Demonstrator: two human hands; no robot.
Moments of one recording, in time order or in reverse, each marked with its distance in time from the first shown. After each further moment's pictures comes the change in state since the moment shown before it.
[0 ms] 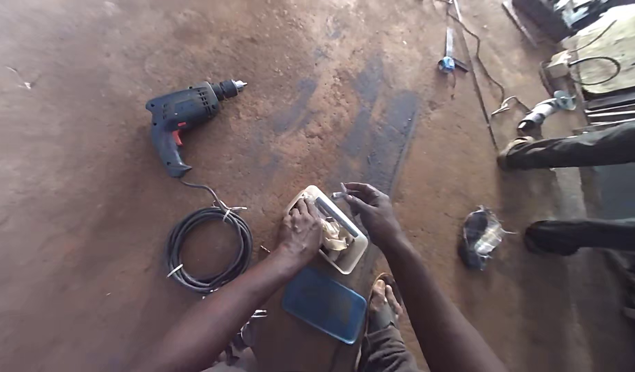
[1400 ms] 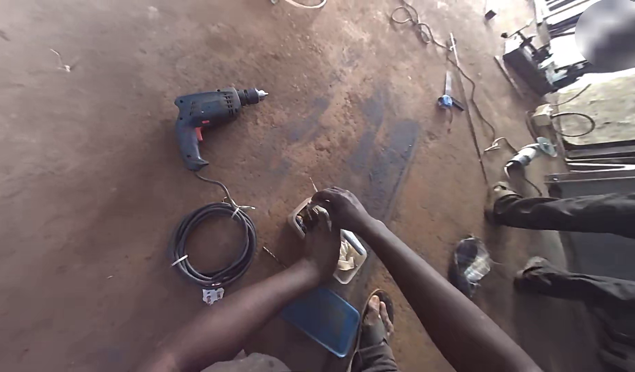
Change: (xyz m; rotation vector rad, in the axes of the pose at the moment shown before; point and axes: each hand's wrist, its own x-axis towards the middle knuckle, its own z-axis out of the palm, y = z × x) left_hand -0.003 0.029 0.016 -0.284 -0.053 0.020; right_hand 0.043 -0.020 0.041 -0.852 -0.475 -0.620
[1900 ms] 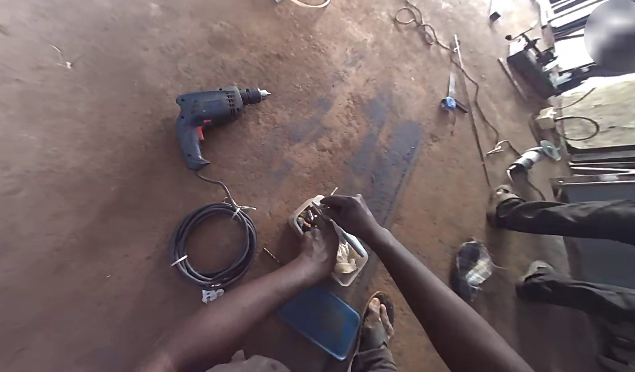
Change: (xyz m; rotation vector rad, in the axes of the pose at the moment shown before) left_hand 0.003 0.005 -0.013 0.146 -0.135 -0.093; right_hand -0.014 0.005 0.002 0.121 0.060 0.110
